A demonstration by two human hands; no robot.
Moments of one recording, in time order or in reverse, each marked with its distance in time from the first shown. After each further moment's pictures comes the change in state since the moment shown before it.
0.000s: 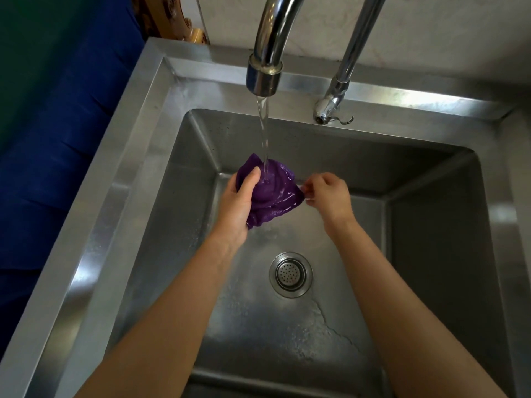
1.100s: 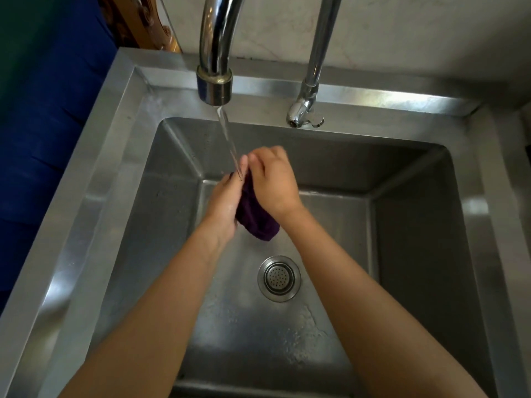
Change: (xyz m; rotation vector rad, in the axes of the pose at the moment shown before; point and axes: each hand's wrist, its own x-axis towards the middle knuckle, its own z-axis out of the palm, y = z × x) left_hand 0.013 0.009 0.026 0.089 -0.012 -0.037; right_hand -0.003 -0.030 0.036 -0.421 -0.074 -0.421
